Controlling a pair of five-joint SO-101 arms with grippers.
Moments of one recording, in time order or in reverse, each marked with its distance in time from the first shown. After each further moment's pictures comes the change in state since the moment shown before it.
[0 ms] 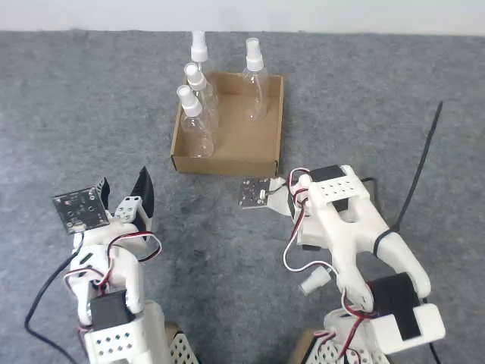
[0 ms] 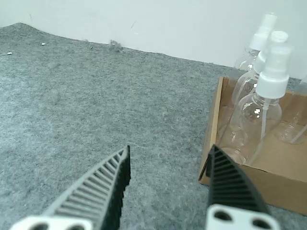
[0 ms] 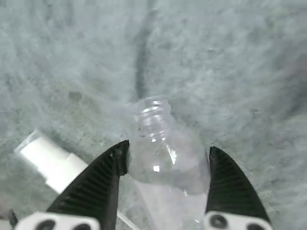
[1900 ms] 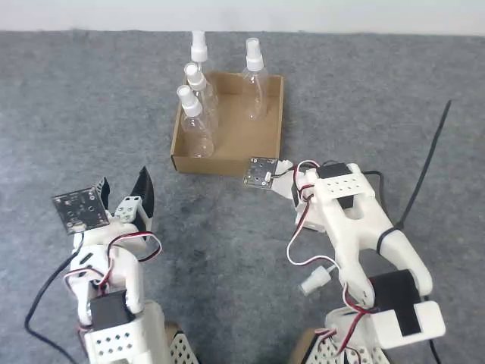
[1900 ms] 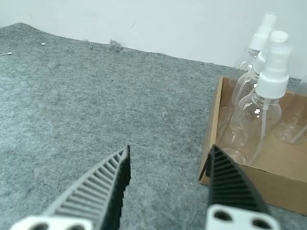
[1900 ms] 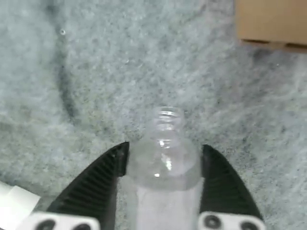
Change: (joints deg) left arm 0.0 0.0 0.0 0.0 0.0; right arm 2.5 1.1 -0.7 -10.3 -2.3
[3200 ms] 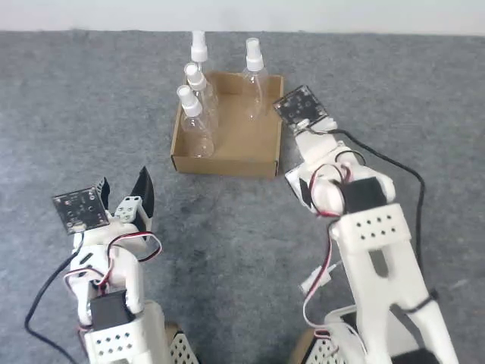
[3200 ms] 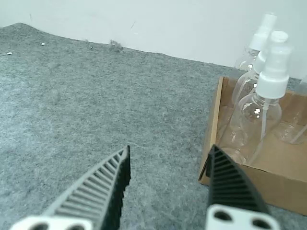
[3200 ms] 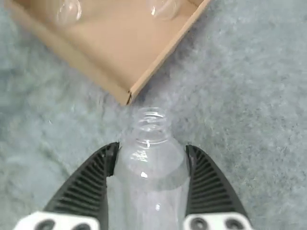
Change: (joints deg) left arm 0.0 0.0 0.0 0.0 0.0; right arm -2.1 -31.2 -3.3 5.8 -44.2
